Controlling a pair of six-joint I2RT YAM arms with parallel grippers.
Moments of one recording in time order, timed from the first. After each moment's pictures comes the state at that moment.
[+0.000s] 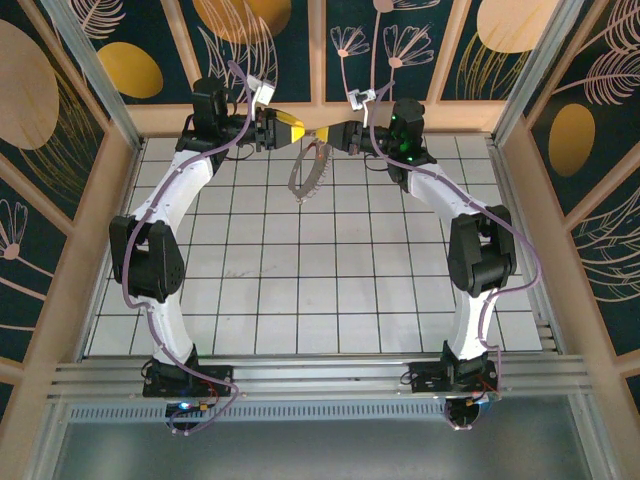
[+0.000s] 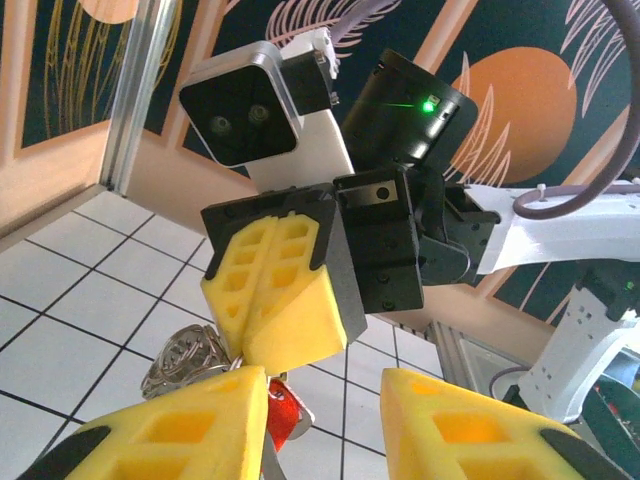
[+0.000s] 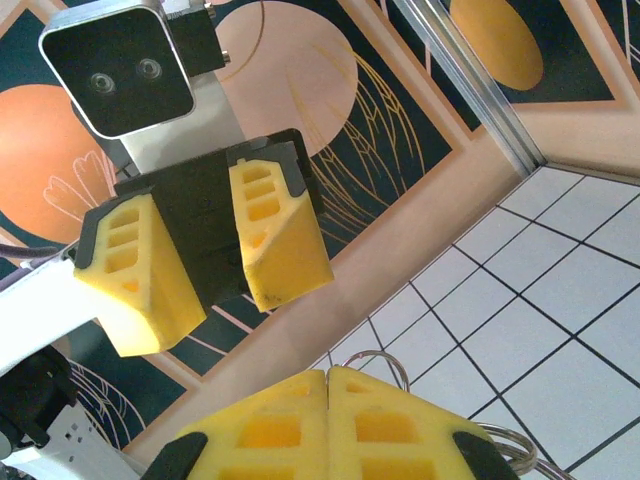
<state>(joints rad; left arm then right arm) -0.22 1.93 1.77 0.02 1.30 -0.32 0.34 1.94 1.57 0.45 -1.09 0.76</state>
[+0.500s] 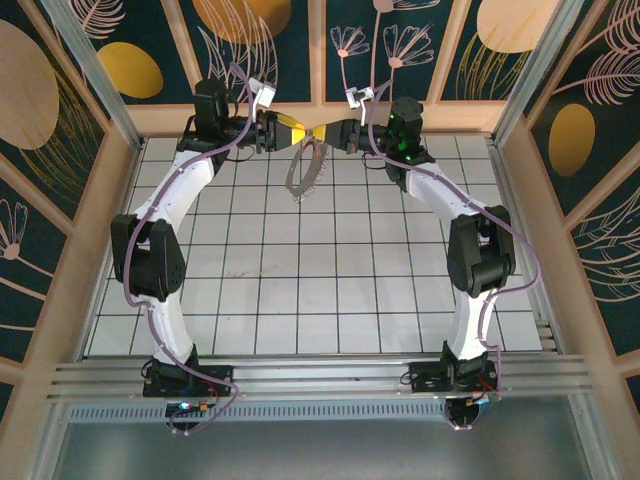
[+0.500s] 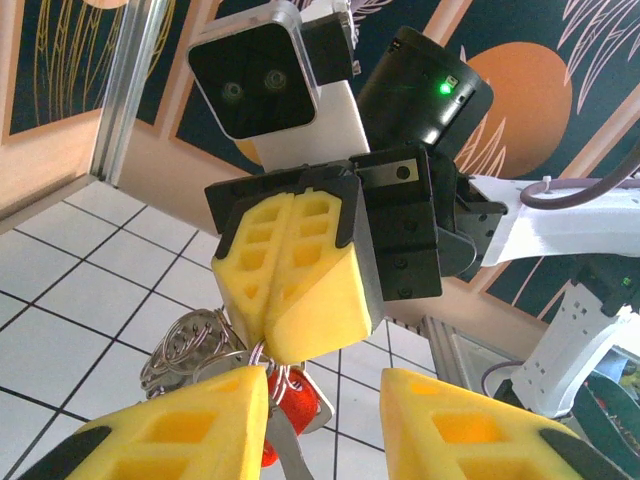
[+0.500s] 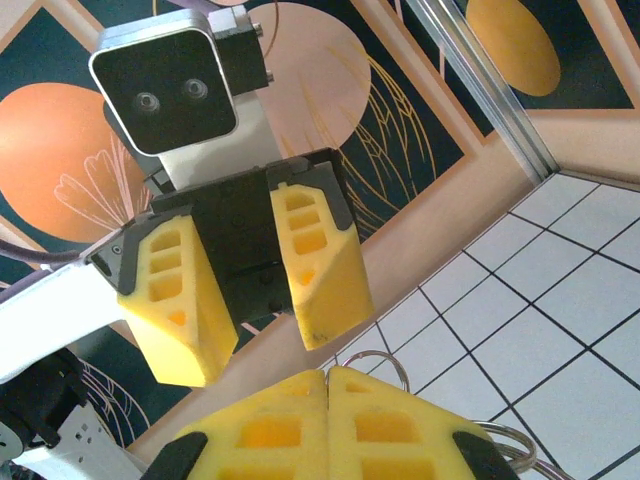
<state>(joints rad) -0.22 1.94 1.76 0.02 1.31 -0.32 0.36 1.94 1.58 0.46 -1.09 0.76</state>
